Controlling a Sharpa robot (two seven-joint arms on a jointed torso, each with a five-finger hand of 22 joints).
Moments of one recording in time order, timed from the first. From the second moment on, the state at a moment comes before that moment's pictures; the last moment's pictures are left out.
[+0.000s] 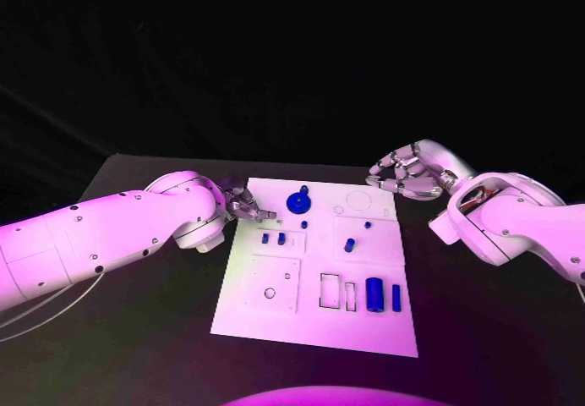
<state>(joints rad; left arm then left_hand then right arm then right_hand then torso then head) 1.25 -0.77 -0.02 1.51 -1.05 -0.16 -0.63 1.14 -0.11 0.05 0.29 0.32 1.00 0.05 0.35 0.78 1.28 -0.02 1.04 1.00 1.47 -0.08 1.56 1.31 0.01 1.47 0.01 1.52 1.31 1.33 -0.99 -0.13 1.67 -0.95 -0.51 0.00 1.35 -0.09 0.02 0.29 0.46 0.95 0.14 0.25 0.26 1.26 0.05 1.29 1.19 1.47 -0.01 1.47 1.31 0.05 1.42 0.09 1.31 1.31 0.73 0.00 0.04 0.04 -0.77</state>
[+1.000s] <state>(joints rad) 1.20 -0.64 -0.04 1.47 -1.41 -0.32 -0.17 1.53 -0.23 0.25 0.28 0.32 0.97 0.12 0.18 0.39 0.96 0.09 0.39 0.33 1.31 0.02 1.16 1.05 0.12 1.26 0.11 1.14 1.19 1.33 -0.98 -0.13 1.67 -0.95 -0.51 0.00 1.35 -0.09 0.02 0.29 0.46 0.95 0.14 0.25 0.26 1.26 0.05 1.29 1.19 1.47 -0.01 1.47 1.31 0.05 1.42 0.09 1.31 1.31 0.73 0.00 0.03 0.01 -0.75</state>
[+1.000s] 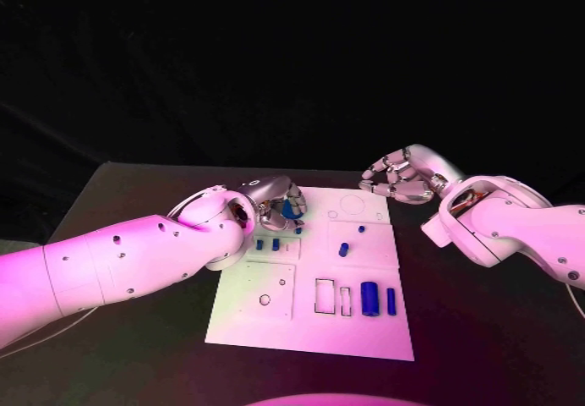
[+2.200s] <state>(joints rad) 1.20 -0.57 -0.05 1.38 -1.58 -0.16 -0.21 1.56 -0.21 0.29 0.26 0.32 1.02 0.13 0.14 0.30 1.02 0.09 0.32 0.23 1.35 0.02 1.25 1.07 0.10 1.31 0.11 1.22 1.28 1.33 -0.98 -0.13 1.67 -0.95 -0.51 0.00 1.35 -0.09 0.02 0.29 0.47 0.94 0.14 0.25 0.26 1.26 0.05 1.29 1.19 1.47 -0.01 1.47 1.31 0.05 1.42 0.09 1.31 1.31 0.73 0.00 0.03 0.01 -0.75</state>
